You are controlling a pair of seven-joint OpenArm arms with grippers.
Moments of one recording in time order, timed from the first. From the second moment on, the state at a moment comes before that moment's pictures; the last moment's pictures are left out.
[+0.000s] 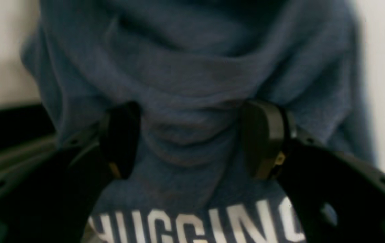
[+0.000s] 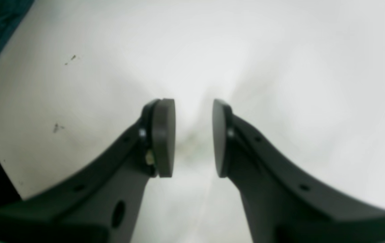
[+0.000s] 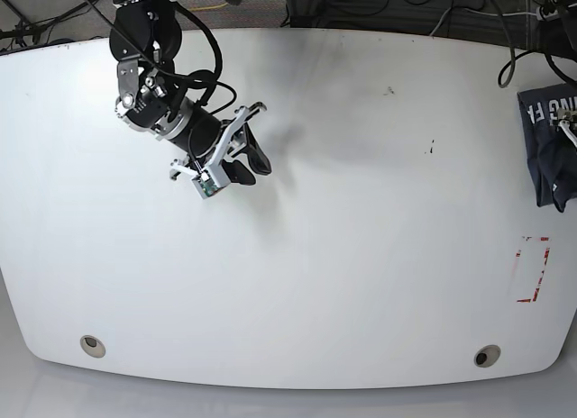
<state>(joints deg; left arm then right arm) 4.6 -40.5 -26.8 66.7 -11.9 -36.3 41.5 -9.1 9.1 -0.4 109.3 28.4 32.1 -47.7</state>
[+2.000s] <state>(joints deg) 63.6 3.9 -15.1 110.1 -6.0 -20.8 3.7 -61.2 11.0 22.4 101.4 14.3 31.6 9.6</state>
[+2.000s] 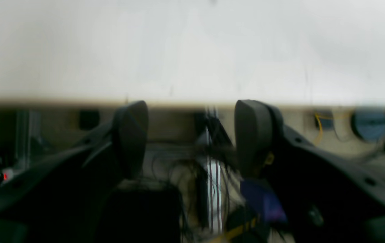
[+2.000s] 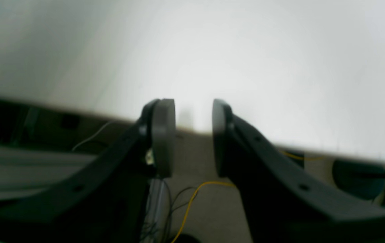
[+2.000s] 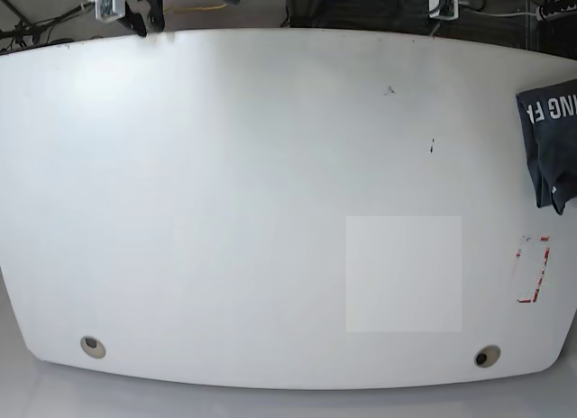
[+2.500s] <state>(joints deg) 54.7 -3.6 -14.5 80.4 -8.5 -20.5 4.0 -57.4 6.8 15.9 73.0 13.5 31.1 16.4</state>
